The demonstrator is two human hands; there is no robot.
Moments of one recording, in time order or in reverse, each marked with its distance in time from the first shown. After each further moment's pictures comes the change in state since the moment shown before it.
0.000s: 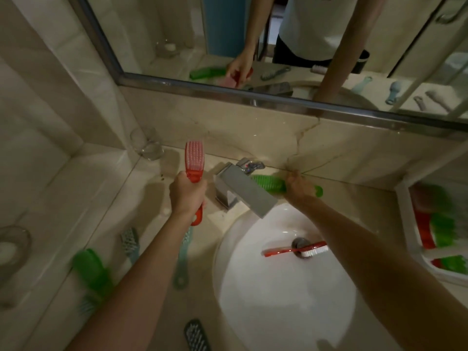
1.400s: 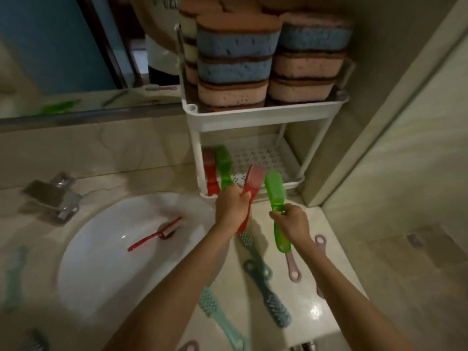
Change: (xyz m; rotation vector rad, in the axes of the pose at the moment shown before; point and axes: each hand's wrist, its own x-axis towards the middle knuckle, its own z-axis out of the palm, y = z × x) left_hand -0.386 0.098 0.276 0.311 -0.585 0.561; right_hand -0.334 0.320 -0.016 0.867 0.279 0.697
